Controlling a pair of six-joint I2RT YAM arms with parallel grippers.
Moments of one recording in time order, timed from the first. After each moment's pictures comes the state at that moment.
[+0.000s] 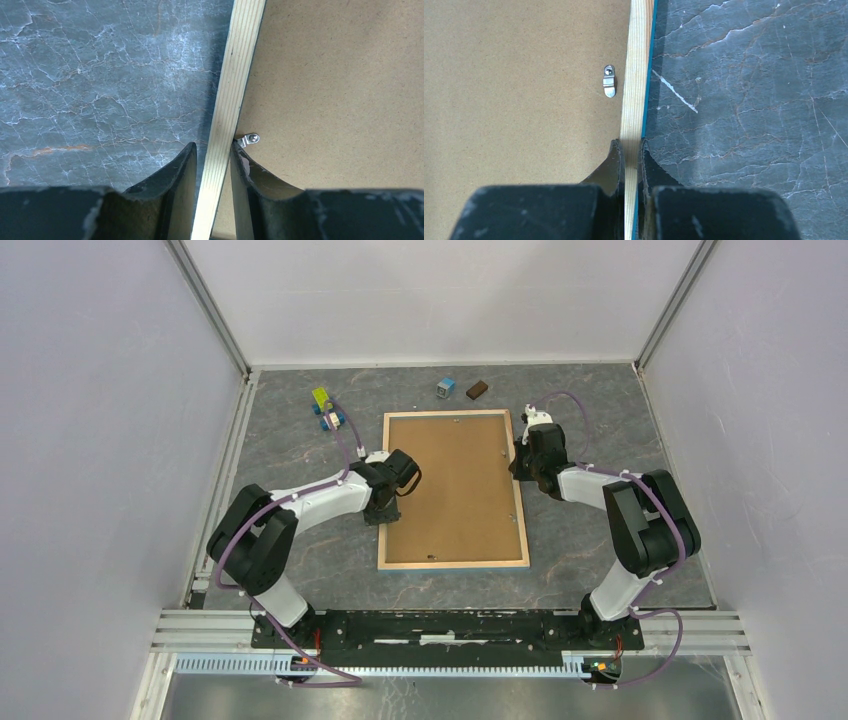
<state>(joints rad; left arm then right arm) -0.67 1.64 0.98 -0.67 -0.37 -0.81 0.30 1.70 0.81 0.18 0.03 0.23</state>
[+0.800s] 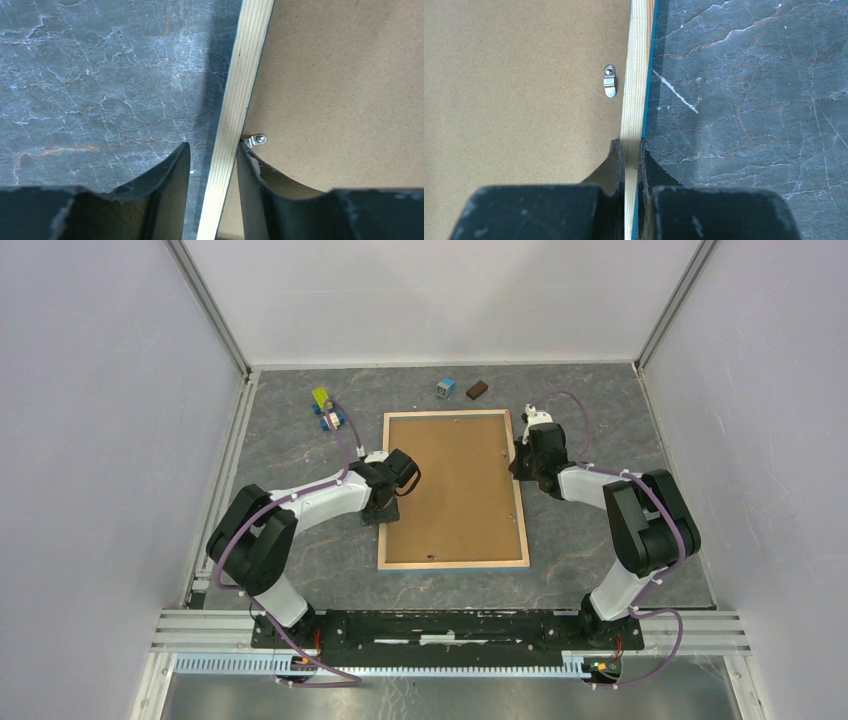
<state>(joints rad) -0.67 1.64 0.98 -0.68 -0.38 -0.79 0.29 1.71 0.81 0.17 0.02 0.23</state>
